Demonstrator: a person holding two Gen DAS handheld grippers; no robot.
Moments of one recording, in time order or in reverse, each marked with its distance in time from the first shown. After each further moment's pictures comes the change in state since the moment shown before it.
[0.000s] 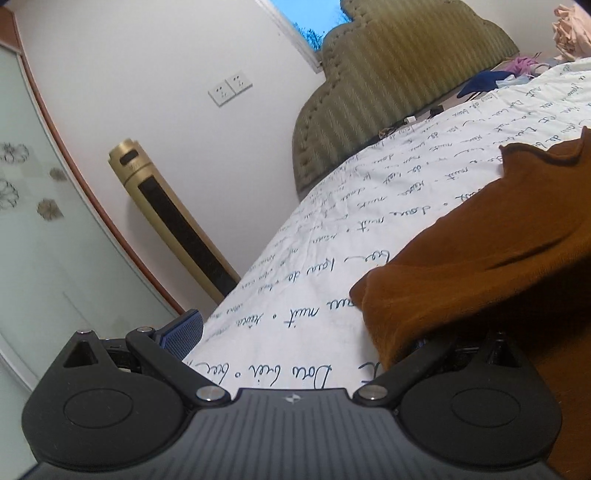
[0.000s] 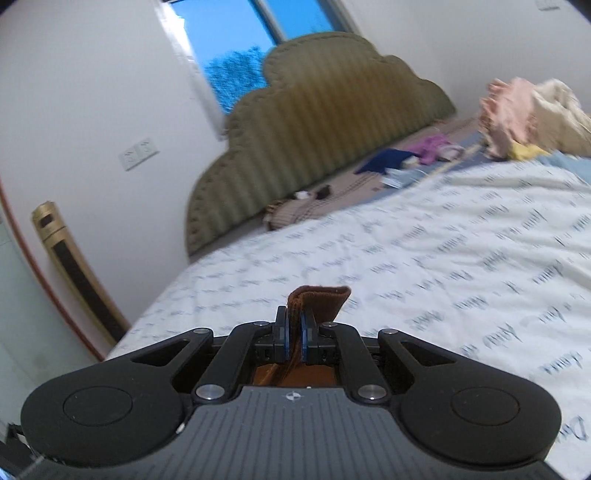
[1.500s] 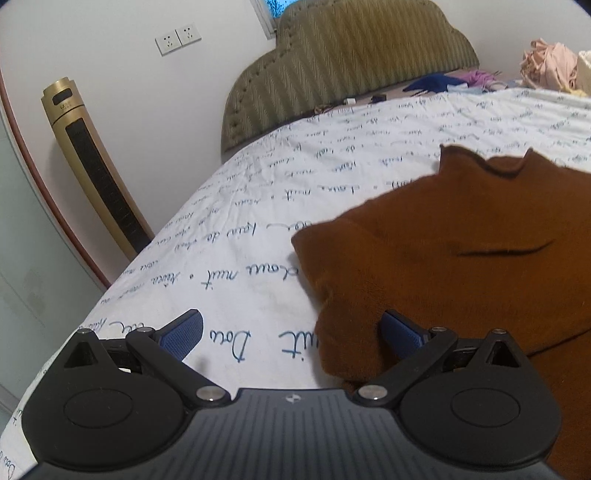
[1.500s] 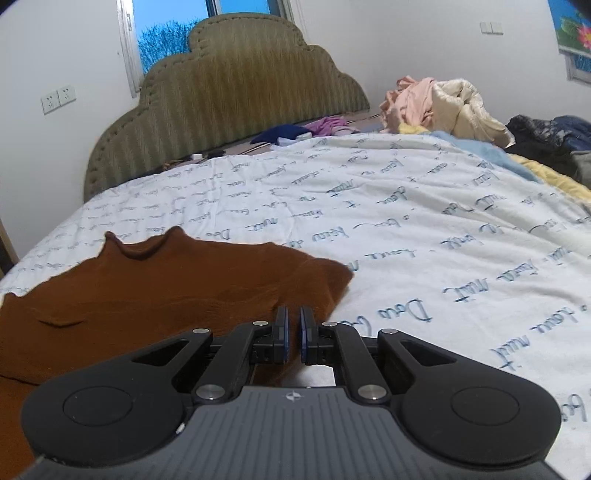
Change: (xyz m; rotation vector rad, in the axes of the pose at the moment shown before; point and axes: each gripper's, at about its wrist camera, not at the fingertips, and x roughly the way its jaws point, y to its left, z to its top) left arm 0.005 0.008 -0.002 -0.108 0.126 -0.316; right arm -0.061 -0.050 -0.093 -0.136 -0.010 -0.370
